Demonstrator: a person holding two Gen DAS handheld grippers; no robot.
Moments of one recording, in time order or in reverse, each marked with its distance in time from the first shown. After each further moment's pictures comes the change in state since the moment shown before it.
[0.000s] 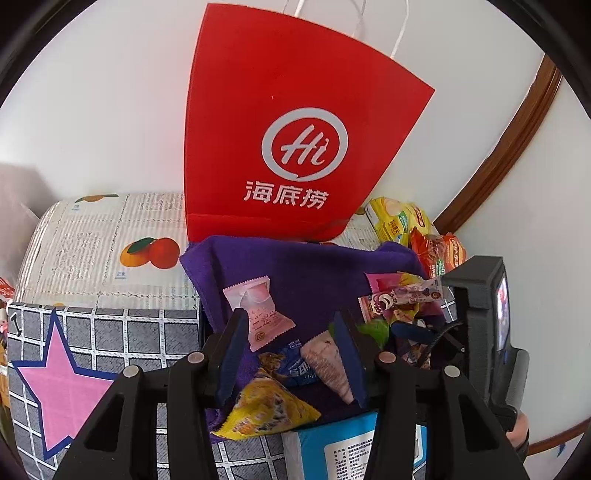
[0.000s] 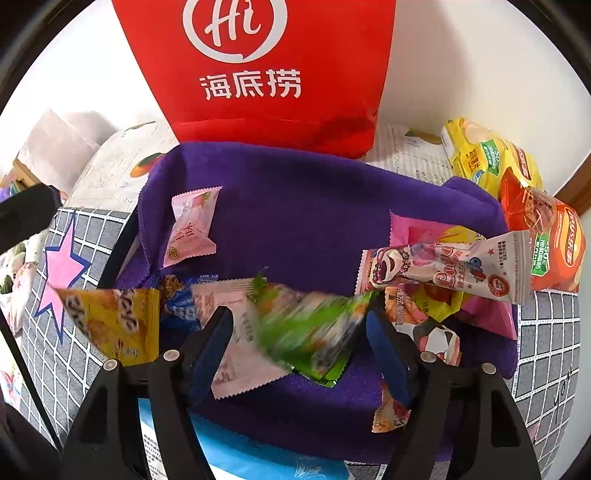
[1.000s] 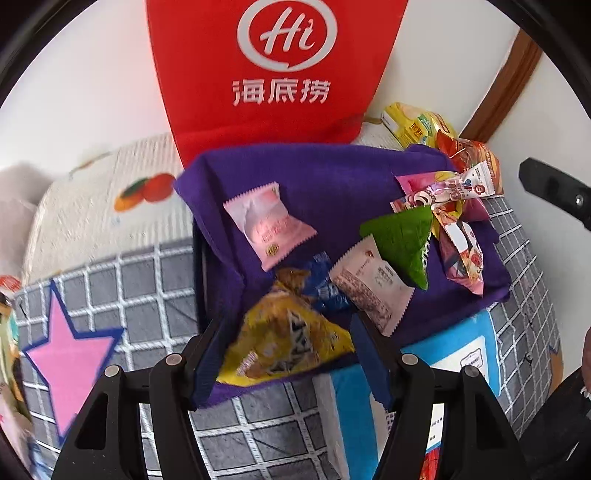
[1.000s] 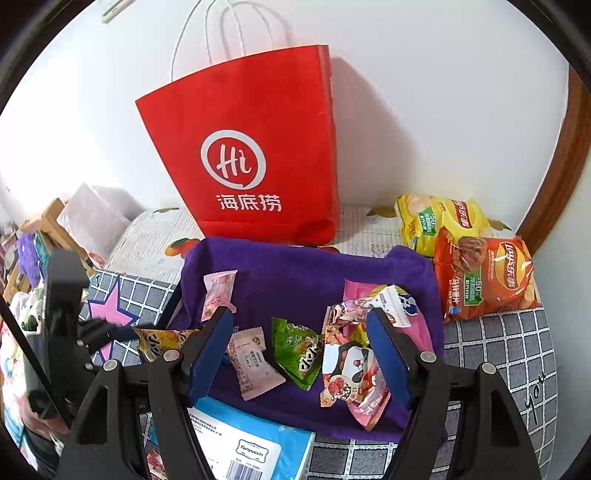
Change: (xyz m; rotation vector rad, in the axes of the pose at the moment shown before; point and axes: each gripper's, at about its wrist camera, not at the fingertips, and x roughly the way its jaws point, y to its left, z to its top) left arm 0.042 -0.009 -0.051 0.140 0.224 0.138; right arm -0.111 -0.035 -0.003 0.077 -0.264 0.060
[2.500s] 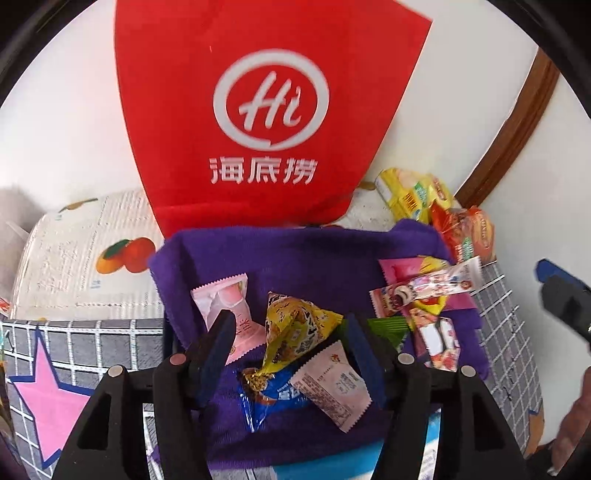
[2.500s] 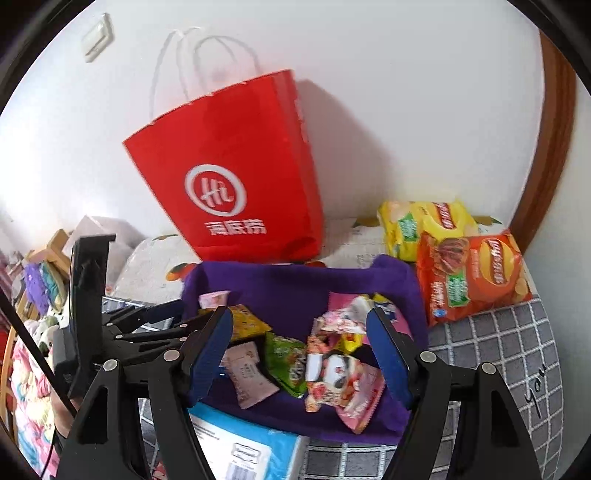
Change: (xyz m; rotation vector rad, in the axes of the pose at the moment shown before) left arm -0.006 -0.020 0.057 -0.068 -0.166 -0.032; right arm -0.019 -0.024 0.002 0.059 -0.071 0.044
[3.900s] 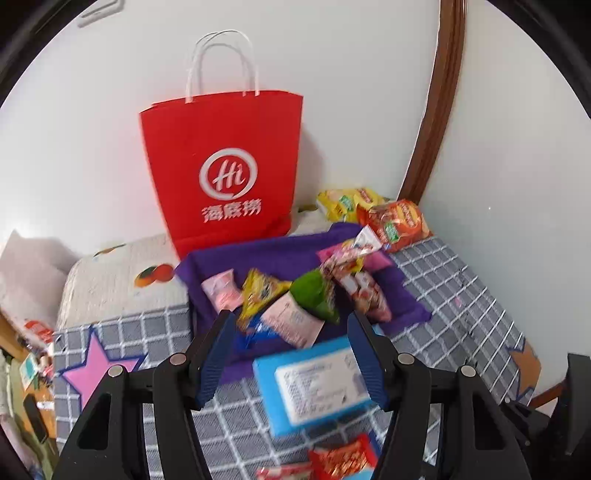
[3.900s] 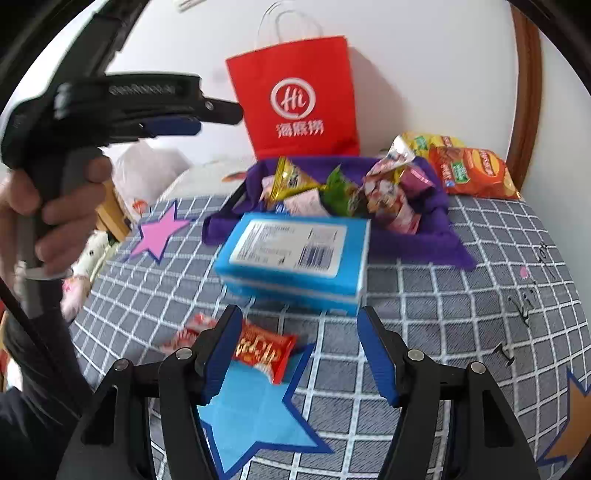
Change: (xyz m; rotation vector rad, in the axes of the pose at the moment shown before) left arm -0.148 -0.041 -0.080 0.192 -0.163 0.005; right arm -0.082 0.066 -0.208 -0.068 0.022 0.012
